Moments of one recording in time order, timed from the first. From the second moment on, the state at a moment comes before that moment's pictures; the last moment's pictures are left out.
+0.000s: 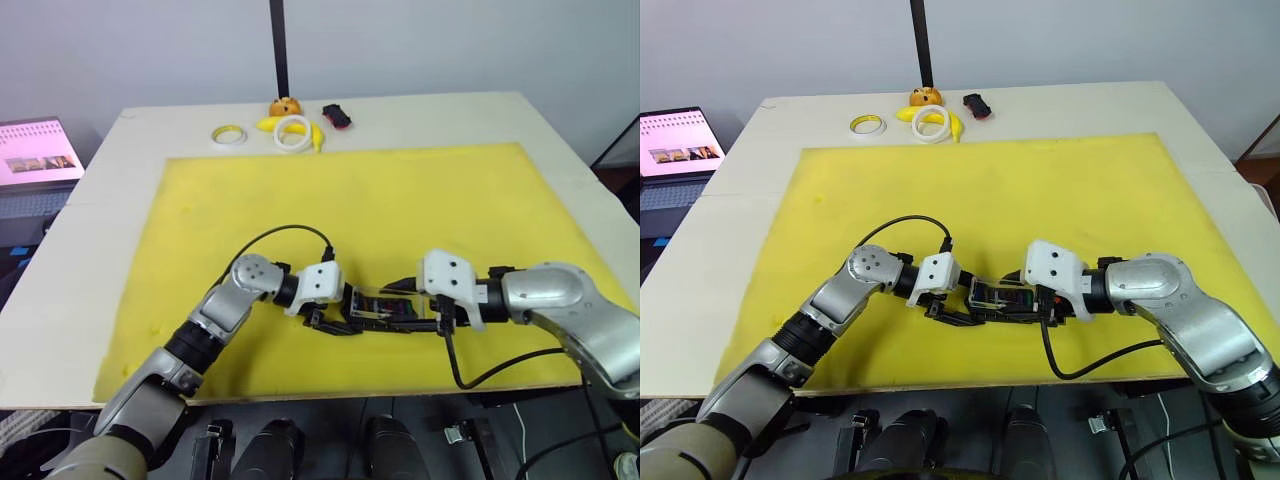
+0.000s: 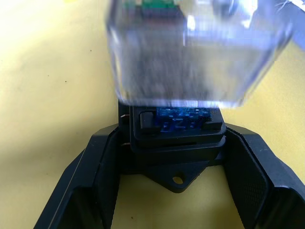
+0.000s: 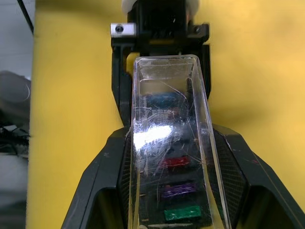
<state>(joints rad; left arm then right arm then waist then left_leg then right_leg) -0.63 0.37 -0.49 0.25 -0.13 0.04 -1.22 -0.30 -0.98 0.15 -0.54 0.43 0.61 1.00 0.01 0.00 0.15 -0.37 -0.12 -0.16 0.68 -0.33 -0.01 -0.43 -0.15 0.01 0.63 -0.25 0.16</state>
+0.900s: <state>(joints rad) -0.63 0.37 -0.49 0.24 -0.12 0.04 -1.22 -0.33 -0.92 0.18 -0.46 0.37 0.58 1.06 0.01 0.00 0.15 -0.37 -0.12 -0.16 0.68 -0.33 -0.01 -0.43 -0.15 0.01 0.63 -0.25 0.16</state>
